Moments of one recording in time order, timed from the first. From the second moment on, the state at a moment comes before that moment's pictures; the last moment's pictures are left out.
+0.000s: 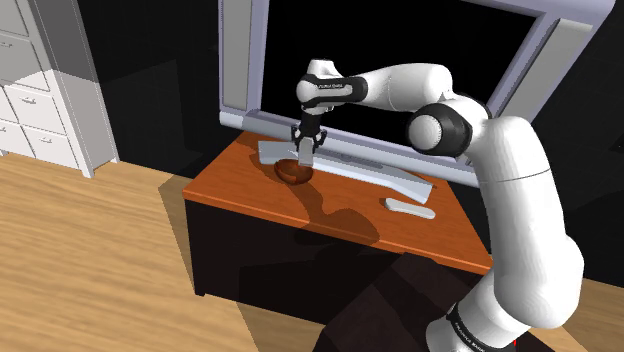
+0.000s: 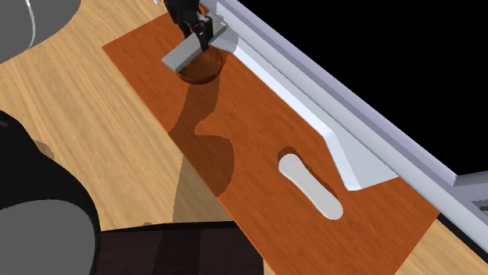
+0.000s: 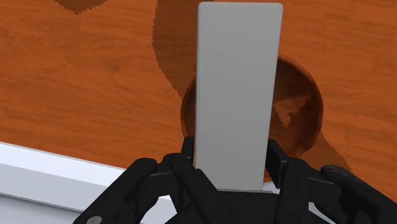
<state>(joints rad) -0.04 0.74 -0.10 -1.17 0.05 1.90 0.58</state>
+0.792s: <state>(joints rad) -0.02 0.91 -0.09 -0.99 0.05 1.90 0.62</state>
